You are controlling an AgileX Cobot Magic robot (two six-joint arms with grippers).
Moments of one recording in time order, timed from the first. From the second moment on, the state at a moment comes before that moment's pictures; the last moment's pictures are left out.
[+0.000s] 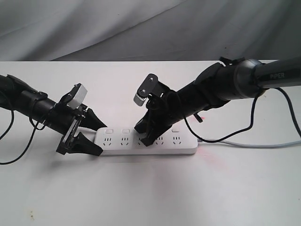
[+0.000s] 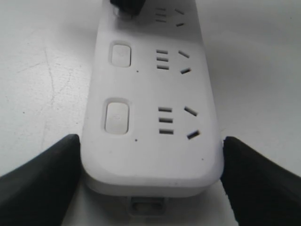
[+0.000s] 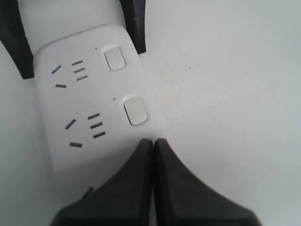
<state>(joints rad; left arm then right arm) 0.13 2.34 -1.34 -1.02 1.18 2.12 0.46 2.16 -1.33 1.10 0.58 -1.60</state>
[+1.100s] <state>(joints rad) 0.13 2.34 -1.34 -1.02 1.18 2.12 0.48 2.19 -1.36 0.85 0.55 -1.31</state>
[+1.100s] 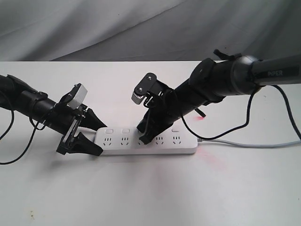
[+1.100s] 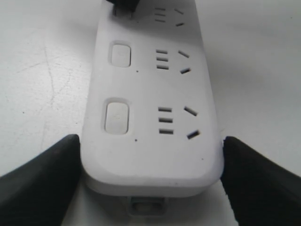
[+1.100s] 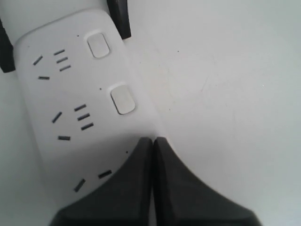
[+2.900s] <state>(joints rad) 0.13 2.34 -1.34 -1.02 1.18 2.12 0.37 2.12 -1.24 1.10 0.60 -1.64</state>
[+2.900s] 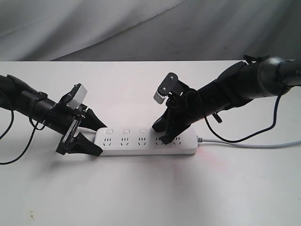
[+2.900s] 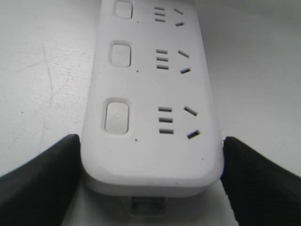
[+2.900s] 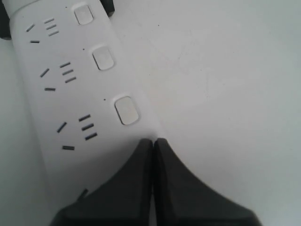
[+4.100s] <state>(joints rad) 0.13 2.34 -1.34 -1.02 1.18 2.12 0.38 2.14 -1.26 0.92 0.58 -1.38</state>
